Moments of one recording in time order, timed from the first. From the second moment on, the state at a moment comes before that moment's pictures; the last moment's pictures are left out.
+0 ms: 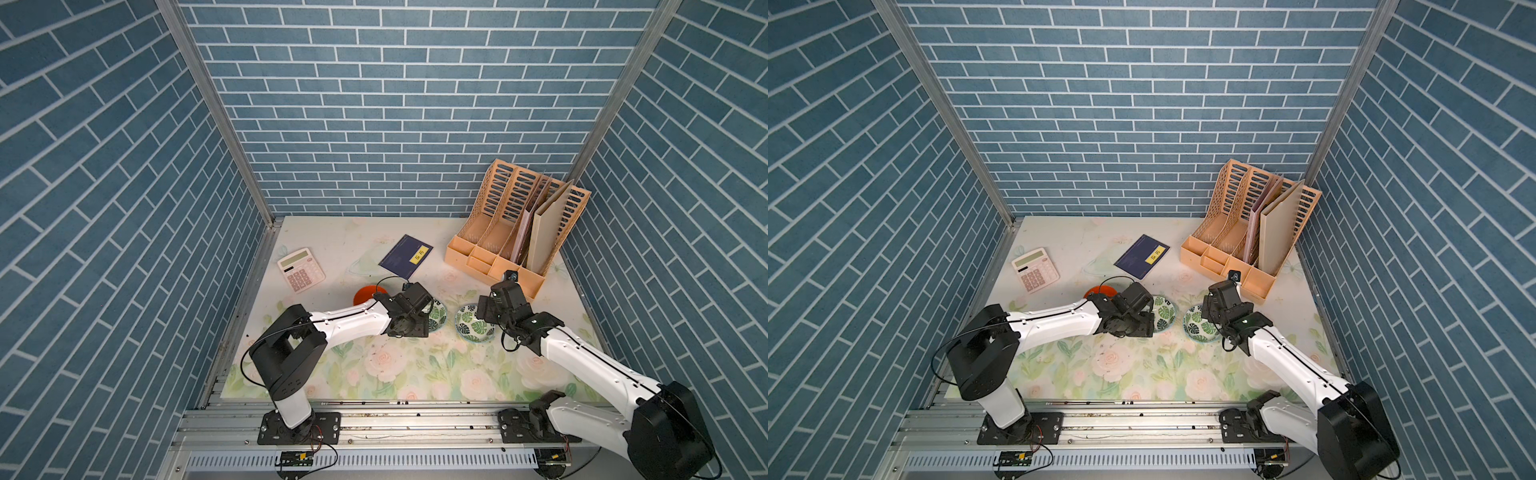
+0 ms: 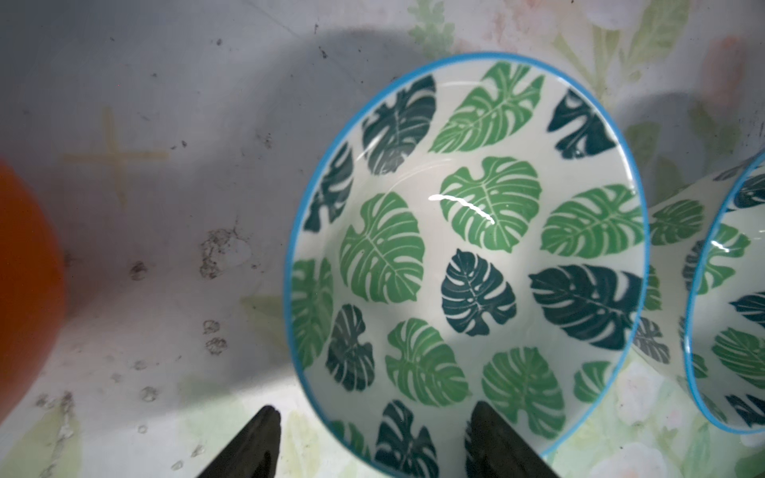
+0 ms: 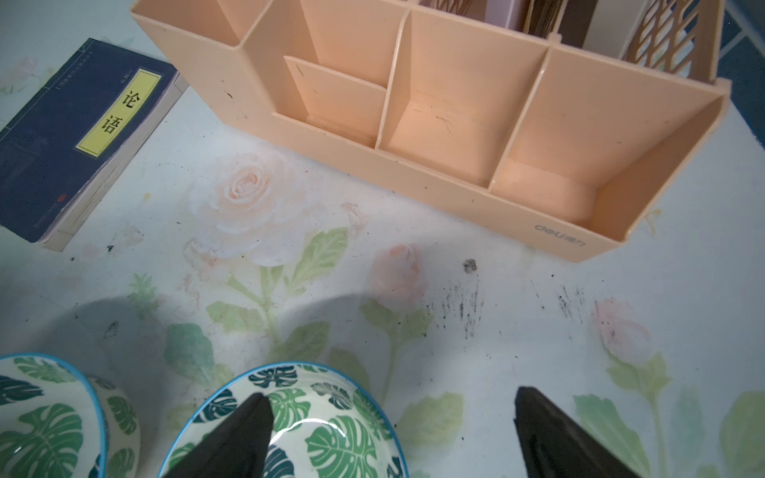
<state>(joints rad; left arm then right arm) -0.90 1.74 1.09 -0.49 -0.03 -0.80 0.52 1.11 0.63 -0.38 0.36 0.49</state>
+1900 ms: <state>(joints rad) -0.81 1.86 1.27 -0.51 -0.09 -0.95 0.52 1.20 0.62 -0.23 0.35 0.41</state>
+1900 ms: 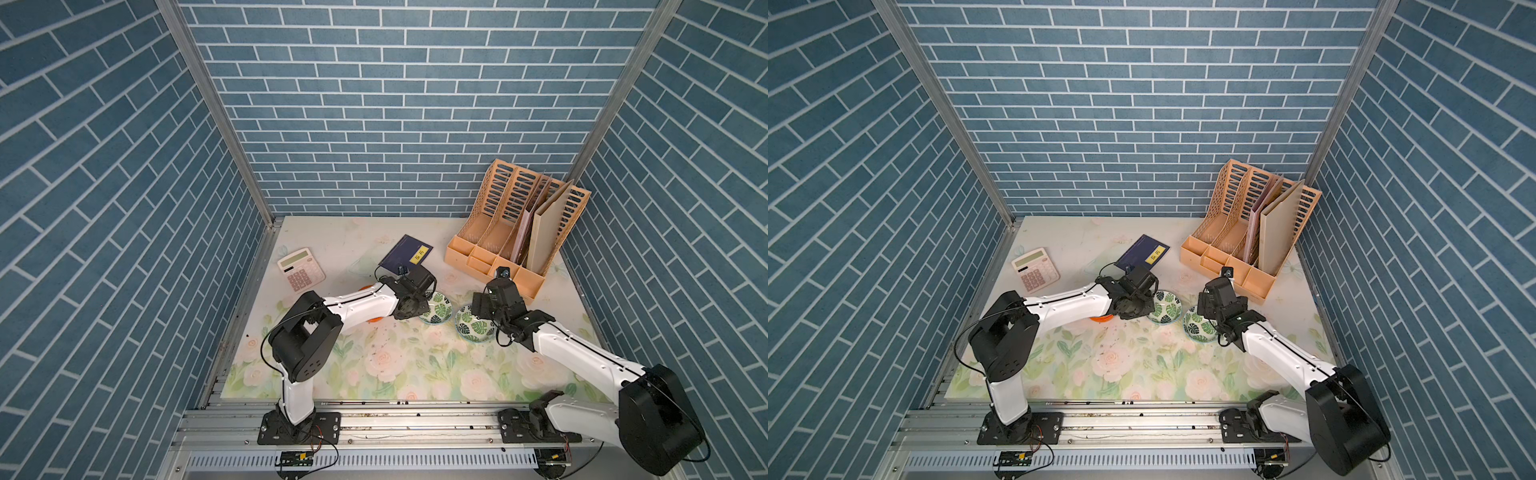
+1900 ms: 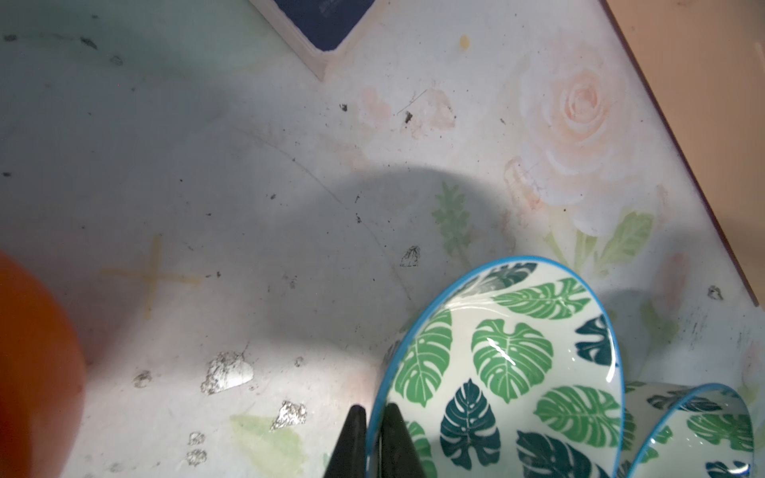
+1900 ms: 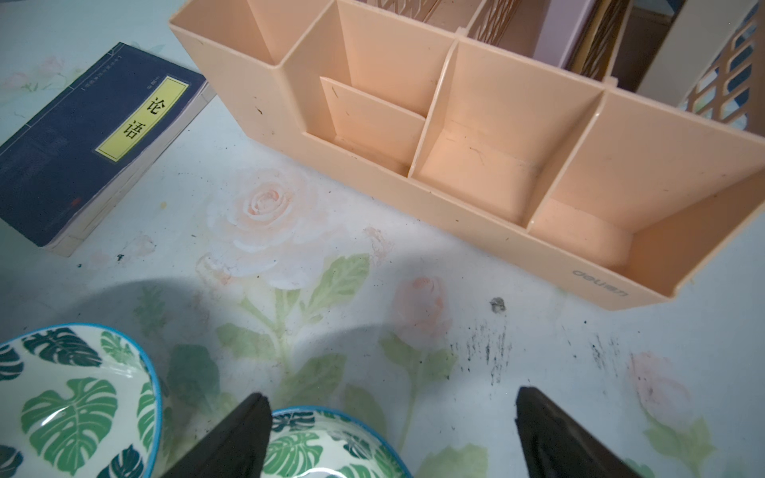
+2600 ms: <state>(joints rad) -0.78 1.86 1.24 -0.52 -0.11 -0.93 0.52 1.22 0.62 -0.20 0.35 0.41</state>
